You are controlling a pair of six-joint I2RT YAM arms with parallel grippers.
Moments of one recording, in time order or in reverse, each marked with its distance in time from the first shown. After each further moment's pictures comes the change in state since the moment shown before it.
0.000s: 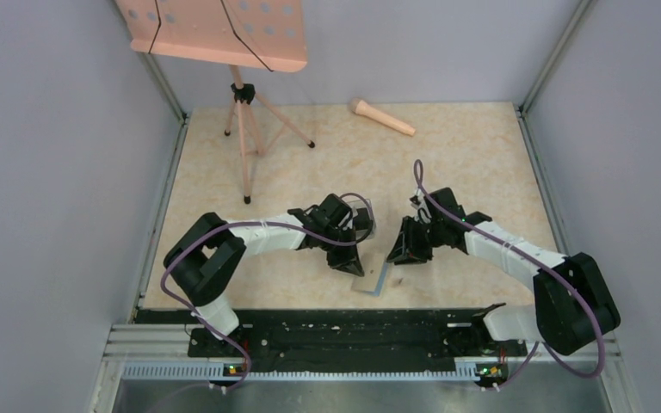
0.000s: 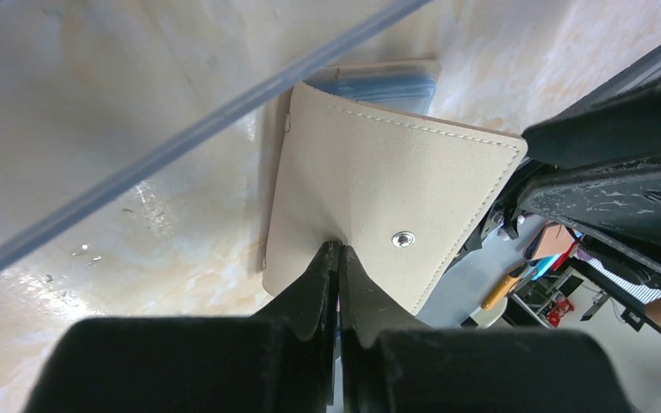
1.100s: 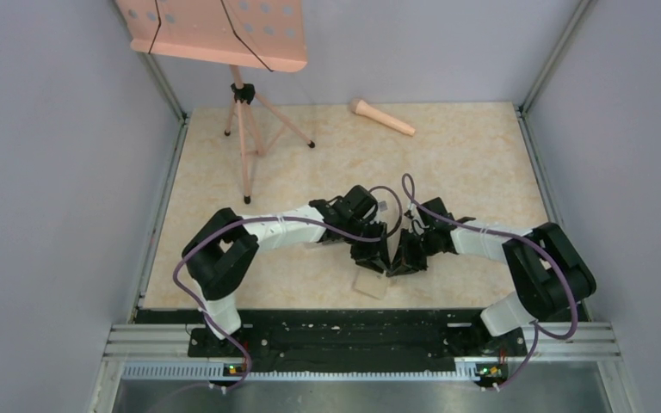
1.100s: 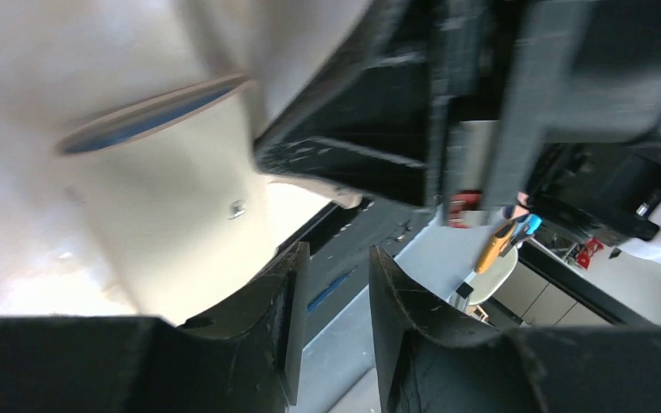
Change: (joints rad) left arm -0.085 0.097 0.208 -0.064 0.056 0.032; right arm -0.001 0.204 -0.070 0.146 -0.093 0.010
